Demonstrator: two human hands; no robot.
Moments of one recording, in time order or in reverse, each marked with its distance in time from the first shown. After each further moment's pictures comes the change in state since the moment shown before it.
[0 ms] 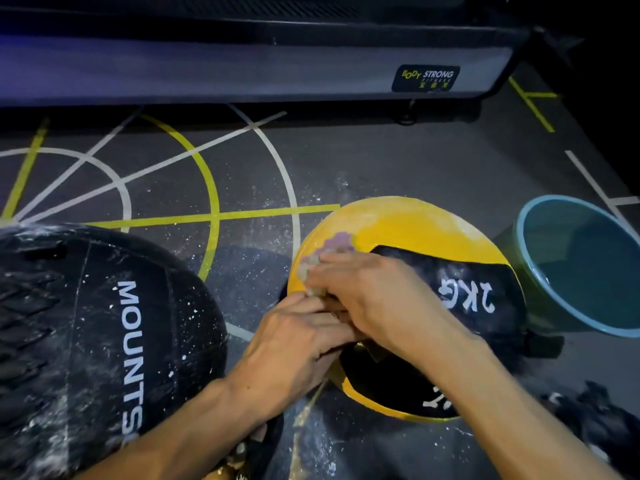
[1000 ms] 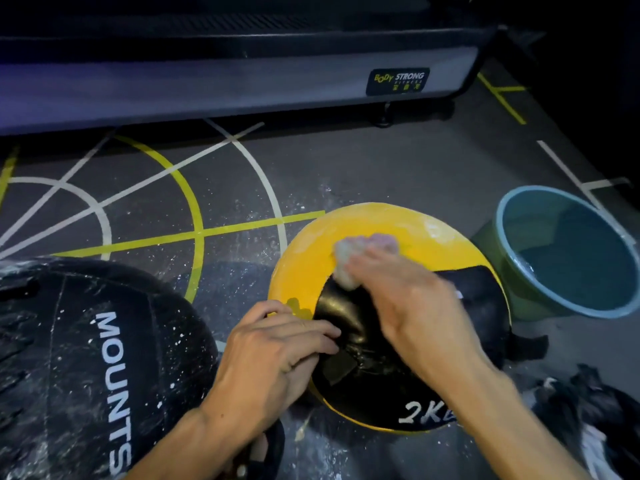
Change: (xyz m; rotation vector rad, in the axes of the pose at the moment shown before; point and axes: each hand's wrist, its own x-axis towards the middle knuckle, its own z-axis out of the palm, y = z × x) left_hand -0.009 -0.004 -0.012 -0.015 0.114 -0.041; right_hand -0.040 0.003 -0.007 -0.043 0.385 0.186
